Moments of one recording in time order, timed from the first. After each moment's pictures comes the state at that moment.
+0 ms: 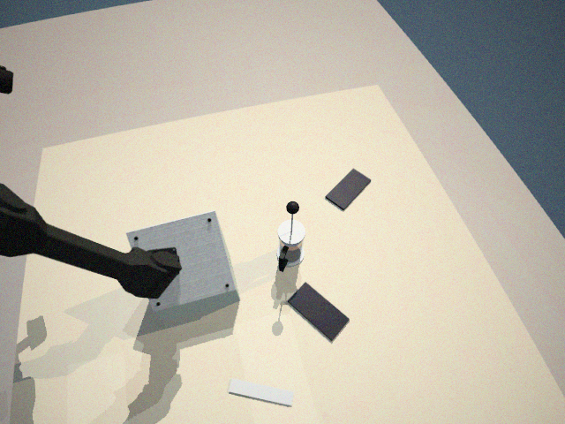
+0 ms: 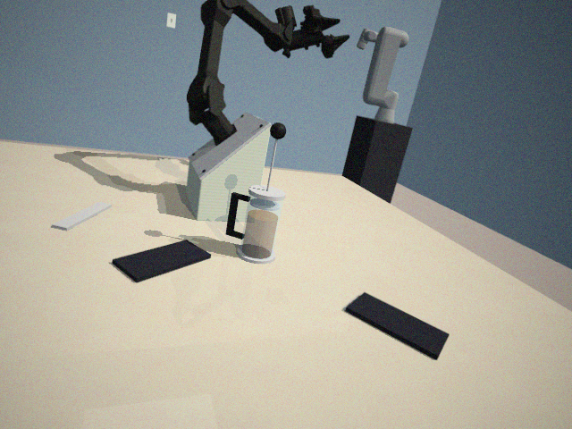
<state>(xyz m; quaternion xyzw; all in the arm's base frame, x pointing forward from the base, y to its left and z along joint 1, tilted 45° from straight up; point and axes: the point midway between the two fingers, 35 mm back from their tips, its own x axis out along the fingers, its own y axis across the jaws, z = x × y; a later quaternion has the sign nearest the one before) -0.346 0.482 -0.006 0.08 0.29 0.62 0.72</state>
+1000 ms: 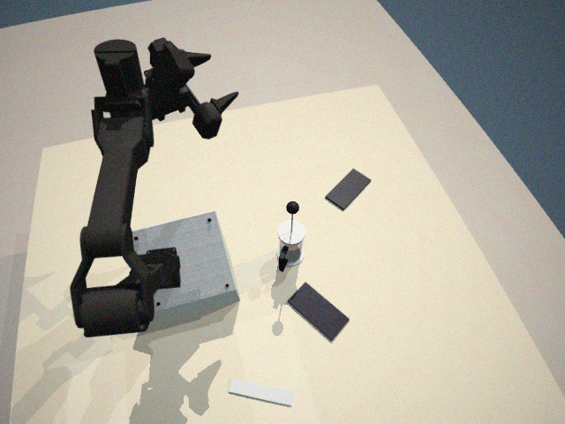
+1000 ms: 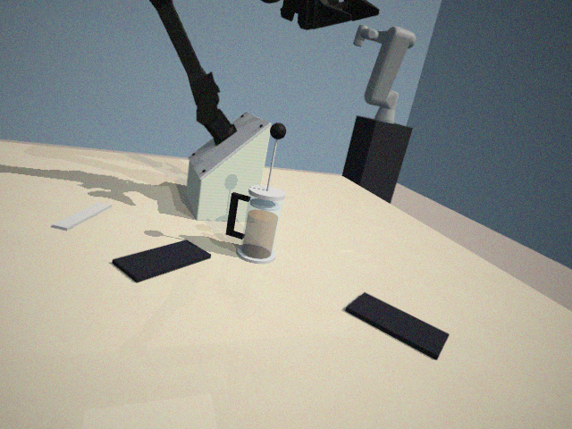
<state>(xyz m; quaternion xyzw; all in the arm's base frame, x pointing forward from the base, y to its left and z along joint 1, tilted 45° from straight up) 0.141 0.371 0.101 -0.22 0.17 0.21 0.94</state>
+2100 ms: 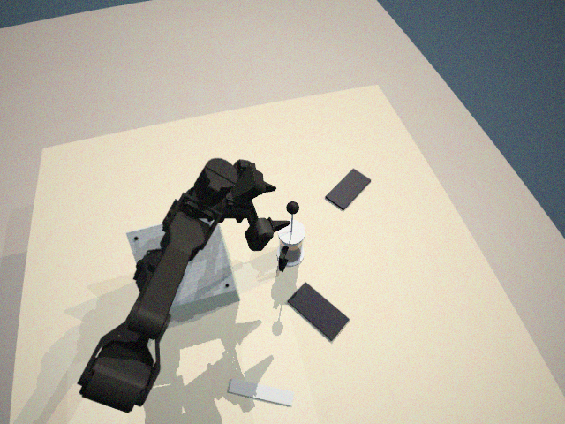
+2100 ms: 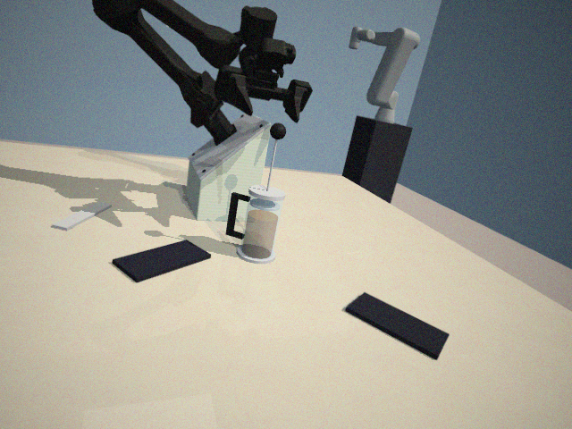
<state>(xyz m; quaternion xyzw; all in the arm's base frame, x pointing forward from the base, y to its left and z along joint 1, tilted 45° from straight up) 0.242 0.122 0.066 -0.39 0.22 -0.01 0.90</state>
